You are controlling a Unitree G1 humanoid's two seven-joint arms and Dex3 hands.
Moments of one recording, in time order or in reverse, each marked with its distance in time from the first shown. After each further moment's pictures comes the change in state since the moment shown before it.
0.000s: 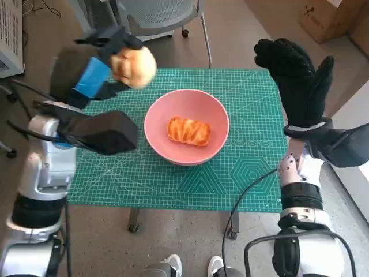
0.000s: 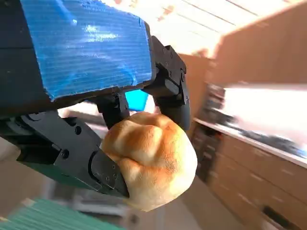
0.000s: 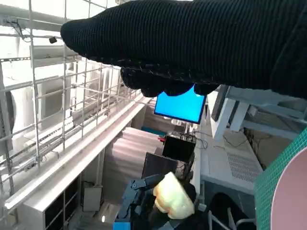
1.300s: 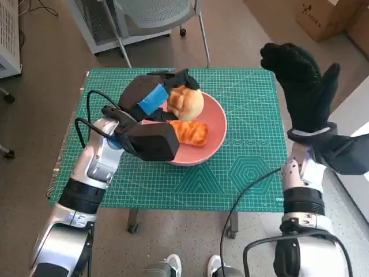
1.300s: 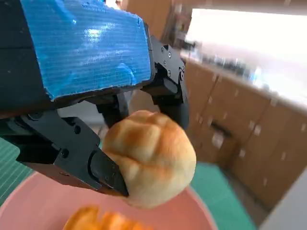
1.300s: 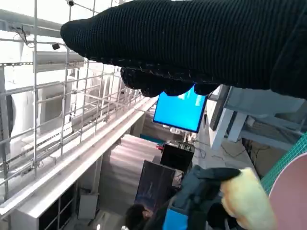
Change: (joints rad) left arm -0.080 -0.157 -0.114 0.386 -0.027 -0.162 -0.098; right arm 0.056 -0.008 0.009 -0.067 -0.004 -0.012 -0.033
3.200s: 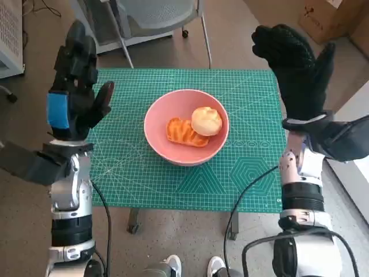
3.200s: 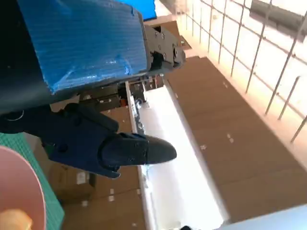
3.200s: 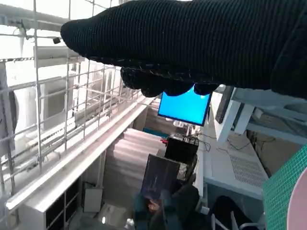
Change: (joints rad) left arm 0.312 -0.156 0.514 -0.308 -0.747 -0.142 0.019; right arm -0.044 0.009 0.063 -0.088 -0.018 0.139 -0.106
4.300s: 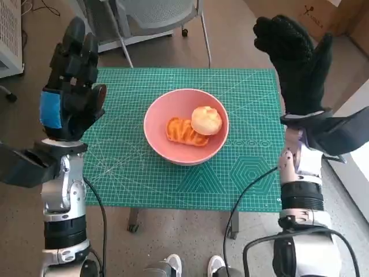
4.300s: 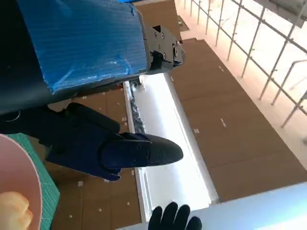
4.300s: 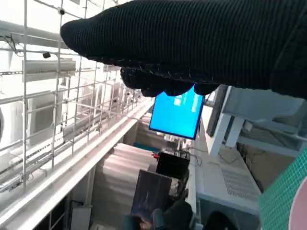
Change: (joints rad) left arm -0.021 0.031 -0.003 -0.040 -0.074 0.072 -0.094; right arm 0.003 -0.003 0.026 -0.038 -0.064 0.004 -0.132
